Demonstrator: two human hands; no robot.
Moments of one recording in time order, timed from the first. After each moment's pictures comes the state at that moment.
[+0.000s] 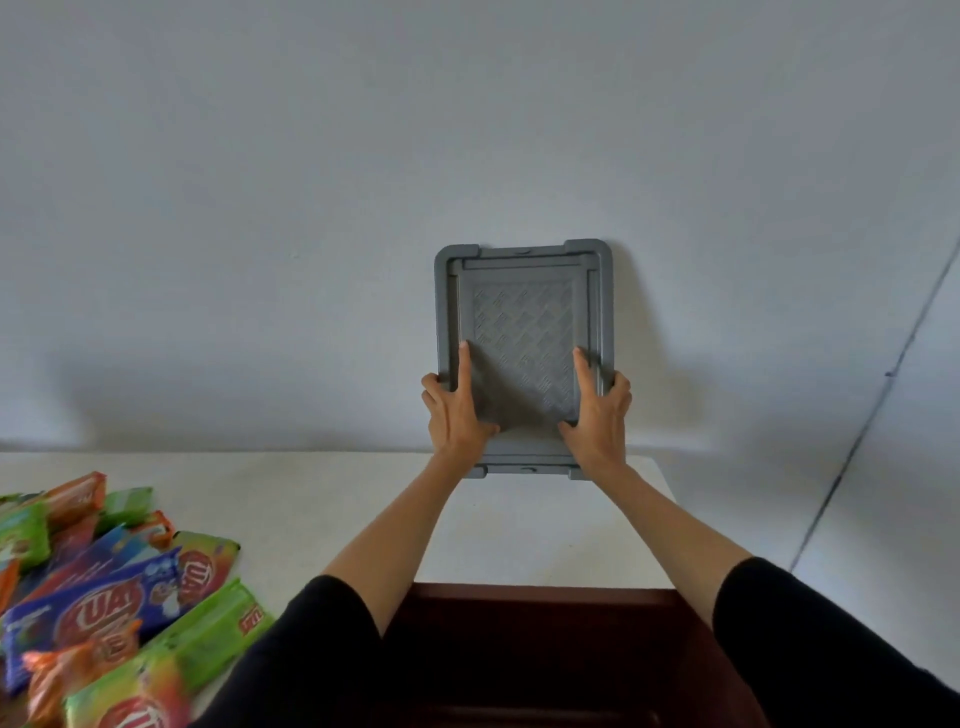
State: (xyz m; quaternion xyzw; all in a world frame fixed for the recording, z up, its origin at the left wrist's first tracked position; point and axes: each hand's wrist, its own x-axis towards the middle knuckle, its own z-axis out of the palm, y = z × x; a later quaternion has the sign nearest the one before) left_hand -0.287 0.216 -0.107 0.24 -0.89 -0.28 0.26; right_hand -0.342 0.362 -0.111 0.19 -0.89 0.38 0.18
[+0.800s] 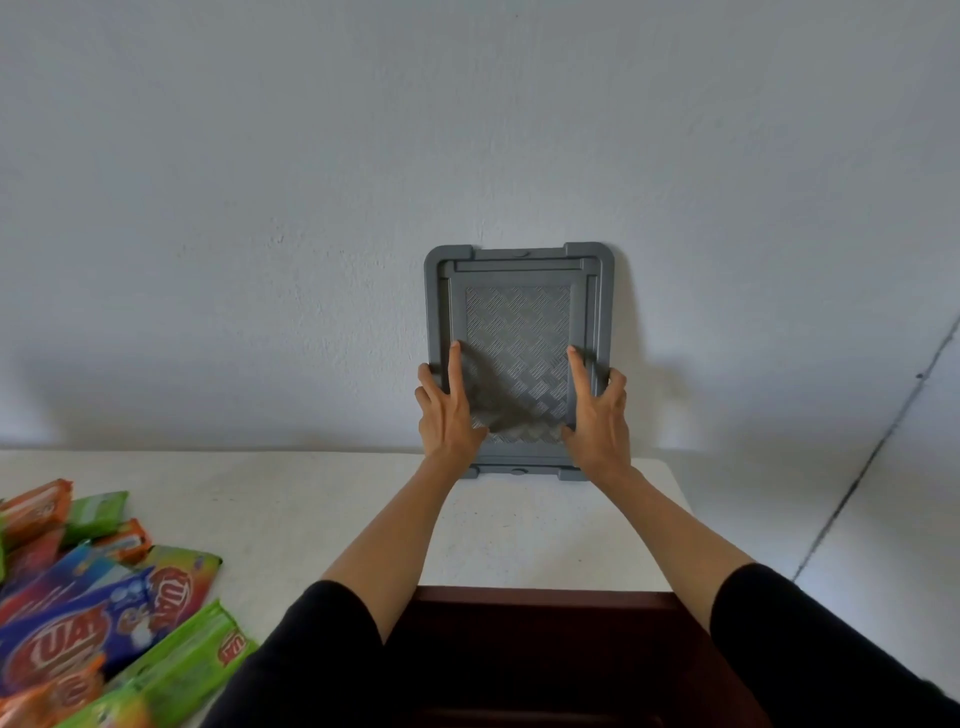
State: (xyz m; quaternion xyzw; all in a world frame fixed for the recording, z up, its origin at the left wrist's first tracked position) left_hand -0.304 0.193 -0.123 0.25 -0.92 -0.19 0.25; right_hand -0.368 0.345 -0.128 0.21 -0.90 0.32 0.20
